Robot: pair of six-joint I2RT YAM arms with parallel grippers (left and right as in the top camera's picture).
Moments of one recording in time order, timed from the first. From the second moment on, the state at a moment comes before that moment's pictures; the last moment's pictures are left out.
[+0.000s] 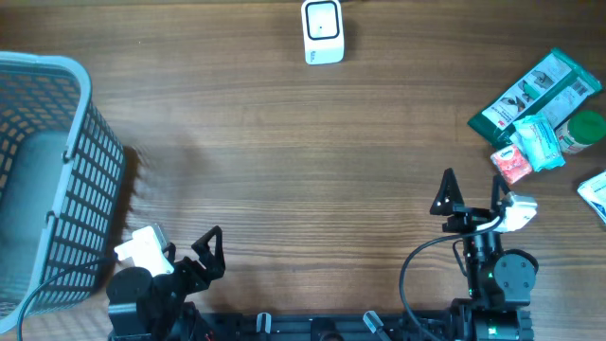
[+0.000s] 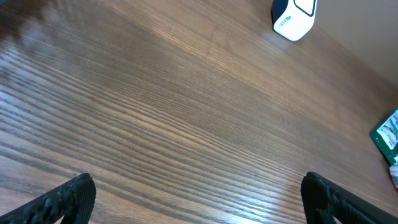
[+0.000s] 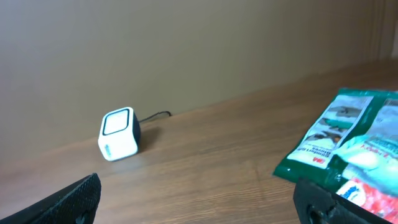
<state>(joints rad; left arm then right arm) 0.08 0.01 0.44 -1.04 0.21 -0.47 -0.04 0.01 0.01 0.00 -0.02 0.27</state>
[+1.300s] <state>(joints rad) -0.03 0.01 0.02 -0.08 0.16 -0.17 -0.04 0.01 0.01 0.00 -0.02 0.23</state>
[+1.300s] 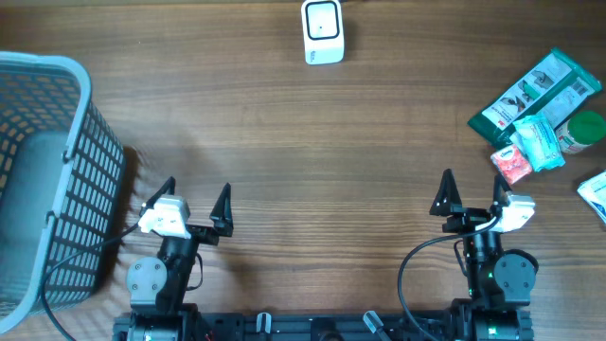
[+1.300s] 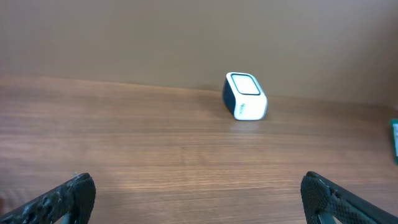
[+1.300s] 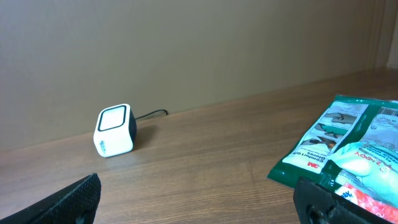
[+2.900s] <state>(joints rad) -0.02 0.01 0.02 -0.08 0.04 -0.21 -0.04 0.01 0.01 0.00 -0.02 0.23</state>
